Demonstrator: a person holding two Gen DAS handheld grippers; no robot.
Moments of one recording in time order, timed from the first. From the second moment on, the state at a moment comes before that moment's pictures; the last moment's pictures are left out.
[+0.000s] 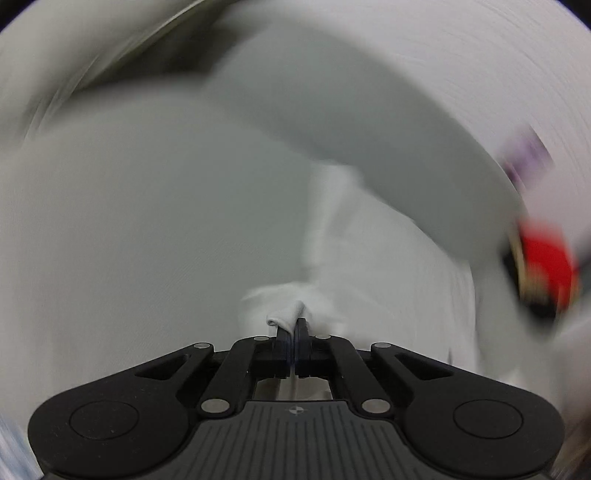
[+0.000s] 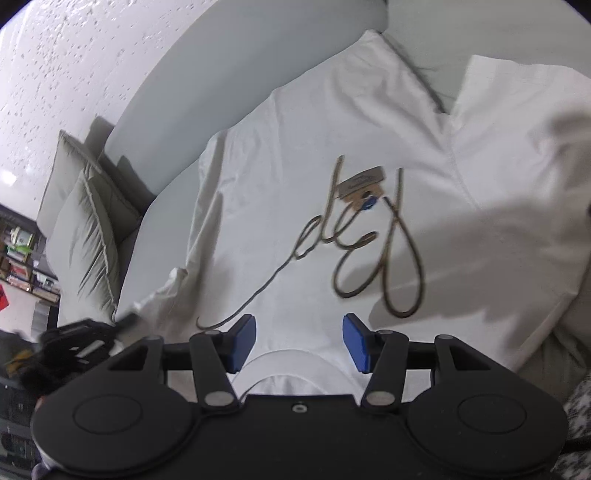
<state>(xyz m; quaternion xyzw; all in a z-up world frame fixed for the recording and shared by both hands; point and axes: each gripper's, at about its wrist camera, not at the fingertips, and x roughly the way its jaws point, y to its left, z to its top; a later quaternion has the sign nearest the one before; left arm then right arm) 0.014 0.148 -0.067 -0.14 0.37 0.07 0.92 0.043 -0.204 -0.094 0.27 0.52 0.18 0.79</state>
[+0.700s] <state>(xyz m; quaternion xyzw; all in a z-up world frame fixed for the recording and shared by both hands) -0.036 0.137 -0.094 -0.35 0.44 0.03 0.83 0.045 -0.239 -0.092 0.32 0.50 0.17 0.79</state>
